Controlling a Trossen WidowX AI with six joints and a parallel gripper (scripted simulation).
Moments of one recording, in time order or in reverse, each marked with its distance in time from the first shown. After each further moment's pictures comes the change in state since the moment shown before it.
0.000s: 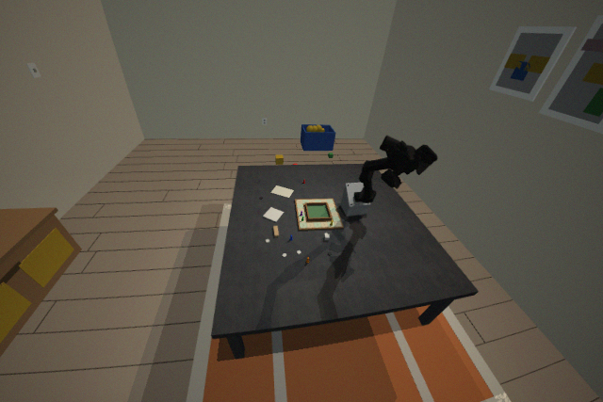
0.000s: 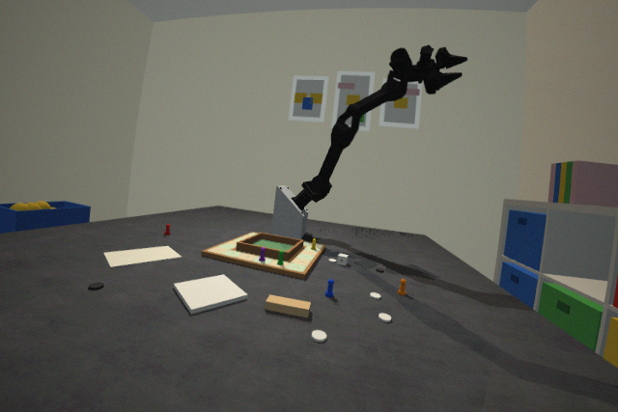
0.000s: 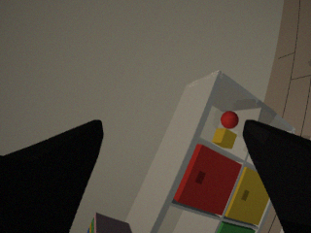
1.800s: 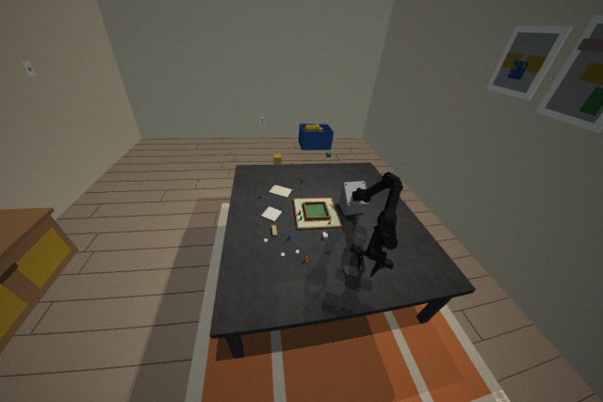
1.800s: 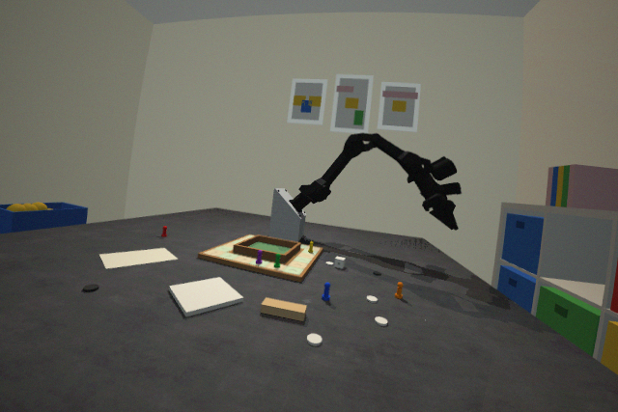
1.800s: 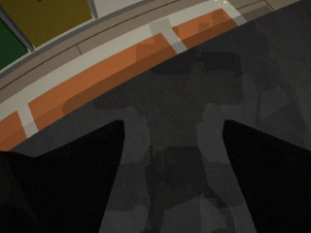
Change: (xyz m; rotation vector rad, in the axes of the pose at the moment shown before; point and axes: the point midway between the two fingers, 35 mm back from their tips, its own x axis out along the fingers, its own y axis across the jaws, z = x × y) arm 0.065 -0.389 -0.248 -1.059 0.721 -0.443
